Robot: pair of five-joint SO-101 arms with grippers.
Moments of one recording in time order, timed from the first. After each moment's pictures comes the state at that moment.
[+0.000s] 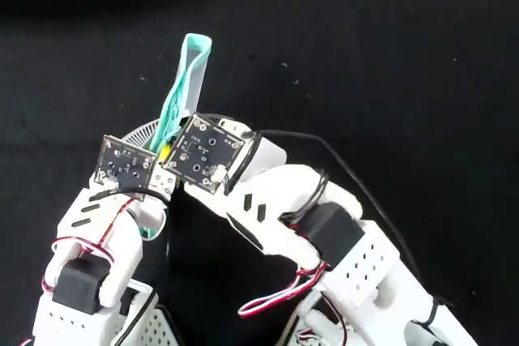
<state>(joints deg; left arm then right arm) 12.4 -85.1 65.6 46.5 -8.7 -44.6 -50.1 35.6 47.6 23.2</state>
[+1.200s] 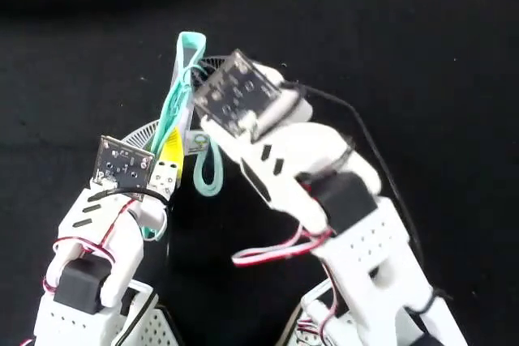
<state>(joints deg) 12.2 -85.1 66.7 46.3 -7.0 -32.5 -41.0 23.3 40.7 23.8</state>
